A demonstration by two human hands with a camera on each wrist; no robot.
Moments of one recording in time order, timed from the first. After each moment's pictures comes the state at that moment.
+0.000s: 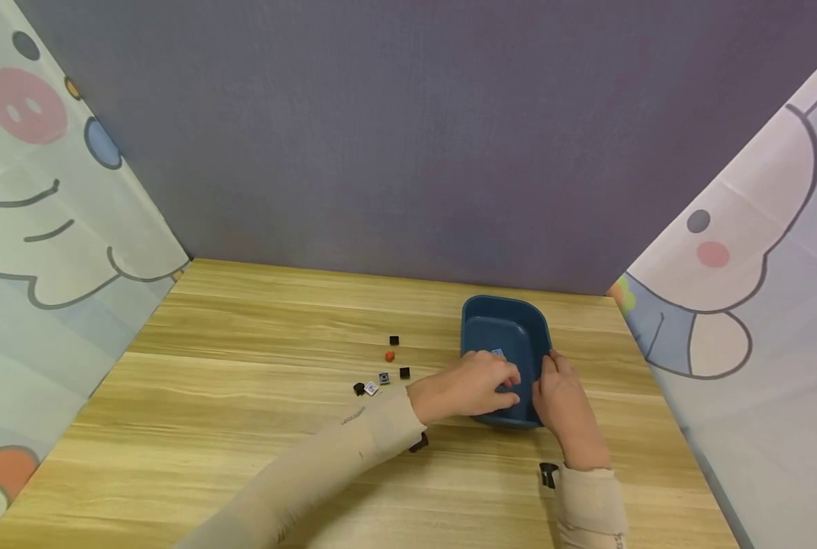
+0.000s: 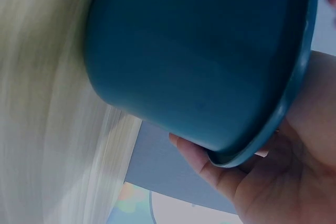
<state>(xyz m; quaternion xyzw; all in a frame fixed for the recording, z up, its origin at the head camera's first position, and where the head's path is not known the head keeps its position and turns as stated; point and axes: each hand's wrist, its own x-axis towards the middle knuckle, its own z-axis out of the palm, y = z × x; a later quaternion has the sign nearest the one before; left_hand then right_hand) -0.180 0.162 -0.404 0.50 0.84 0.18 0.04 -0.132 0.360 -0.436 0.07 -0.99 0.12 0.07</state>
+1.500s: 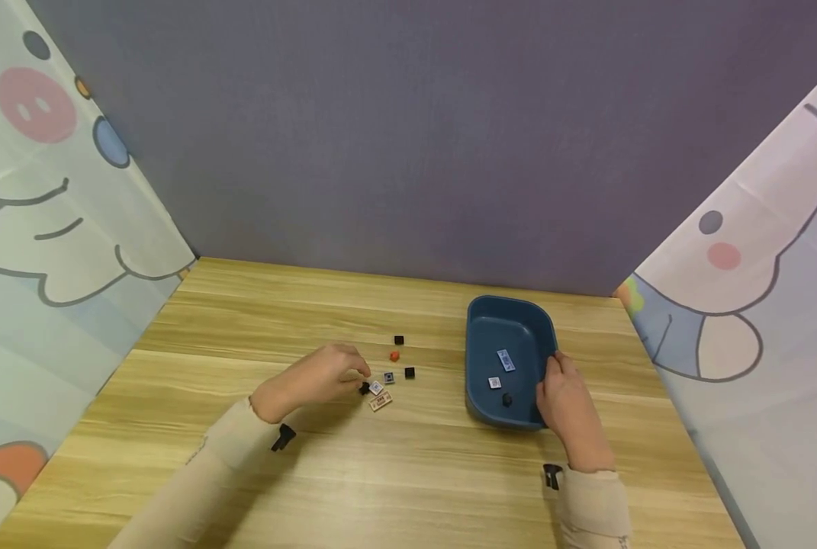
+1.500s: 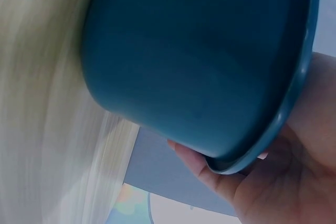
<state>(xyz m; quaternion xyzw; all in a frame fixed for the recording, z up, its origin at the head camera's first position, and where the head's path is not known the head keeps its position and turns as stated) -0.195 -0.052 -0.432 0.42 0.88 0.23 0.04 -0.135 0.356 -0.435 0.05 -0.99 0.11 0.05</state>
